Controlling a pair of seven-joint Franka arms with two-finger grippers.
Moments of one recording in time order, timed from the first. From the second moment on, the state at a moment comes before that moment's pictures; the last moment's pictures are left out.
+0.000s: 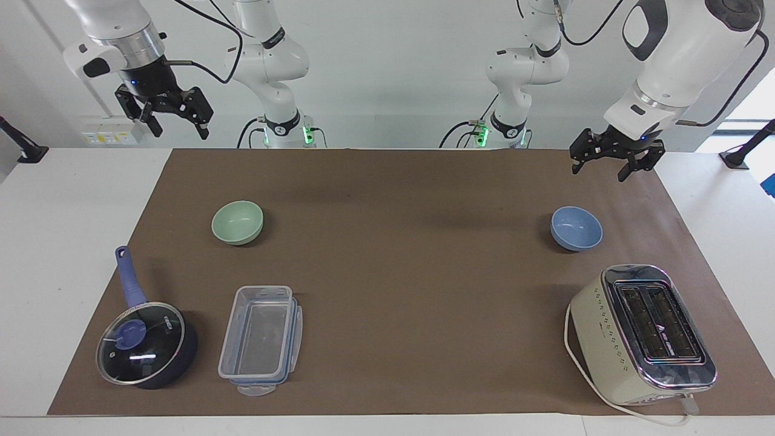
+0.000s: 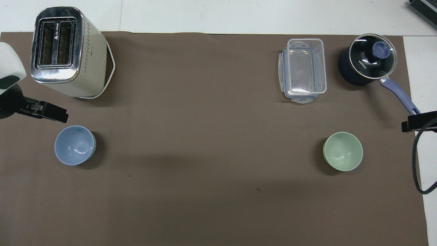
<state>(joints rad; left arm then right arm) -0.04 0.02 -0.06 -1.57 -0.02 1.55 0.17 0.08 -0.11 -0.15 -1.59 -0.01 1.49 0.03</state>
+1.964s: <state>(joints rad) -0.03 0.01 -0.05 -1.56 -0.02 1.54 0.16 0.08 -0.11 -0.15 -1.59 -0.01 1.49 0.03</state>
